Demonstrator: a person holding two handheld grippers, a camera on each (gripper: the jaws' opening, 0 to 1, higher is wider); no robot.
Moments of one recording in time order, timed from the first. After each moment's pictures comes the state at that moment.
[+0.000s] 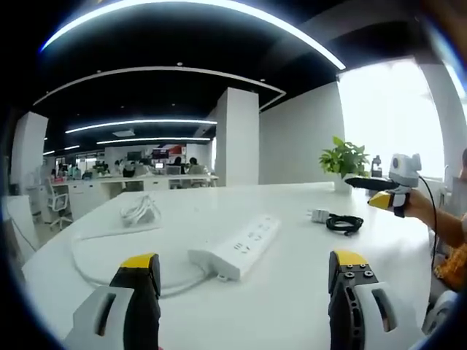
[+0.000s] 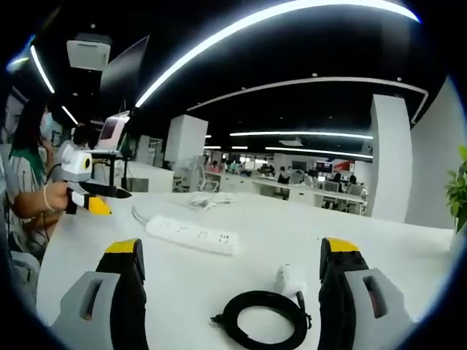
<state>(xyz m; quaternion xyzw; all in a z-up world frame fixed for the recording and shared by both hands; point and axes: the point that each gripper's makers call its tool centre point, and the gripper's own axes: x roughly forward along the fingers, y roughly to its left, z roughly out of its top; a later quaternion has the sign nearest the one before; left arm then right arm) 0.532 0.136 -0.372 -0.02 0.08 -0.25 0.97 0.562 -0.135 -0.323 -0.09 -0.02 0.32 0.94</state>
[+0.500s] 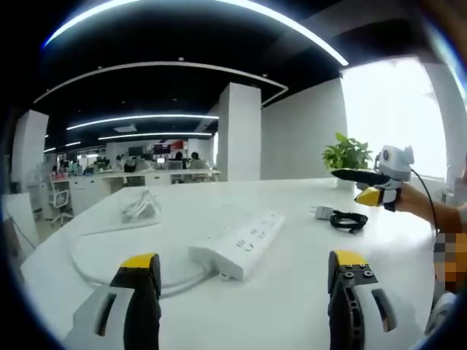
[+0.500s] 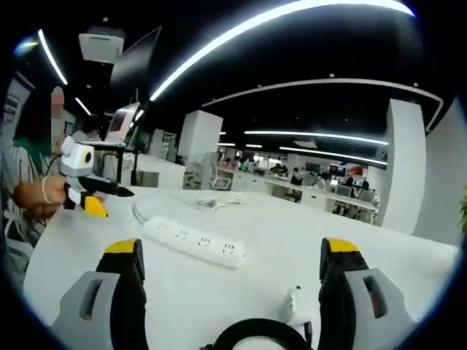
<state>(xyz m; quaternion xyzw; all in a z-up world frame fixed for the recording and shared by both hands) 0.540 0.136 -0.378 -0.02 0.10 -0.24 0.97 0.596 -0.097 -0.323 -0.12 -0.02 0.36 0.92</state>
